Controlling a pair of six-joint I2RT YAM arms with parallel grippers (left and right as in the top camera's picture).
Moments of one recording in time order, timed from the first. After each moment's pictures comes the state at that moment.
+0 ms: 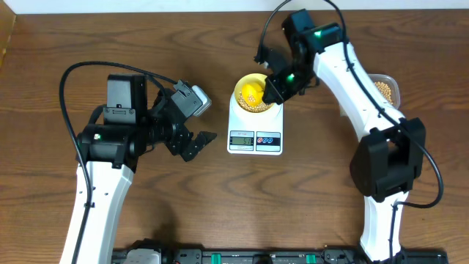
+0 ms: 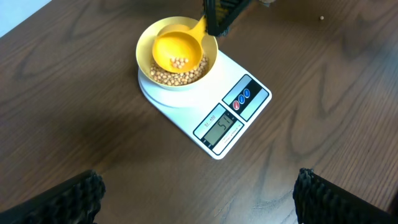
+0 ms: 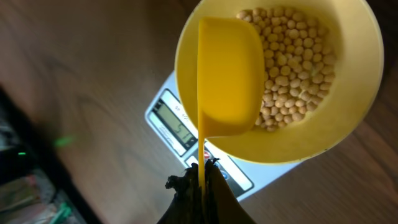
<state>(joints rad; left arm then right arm) -0.09 1.22 1.18 -0.93 0.58 0.66 0.36 2.15 1.99 -1.26 -0.53 -0.27</state>
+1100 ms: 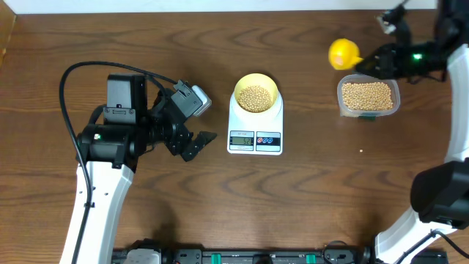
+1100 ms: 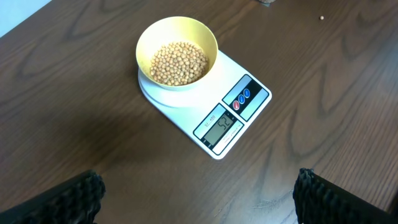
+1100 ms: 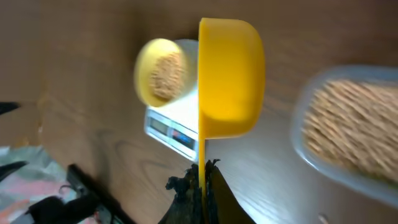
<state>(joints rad) -0.09 1.22 1.18 -0.93 0.58 0.66 -0.20 1.90 1.99 -1.46 -0.73 -0.30</state>
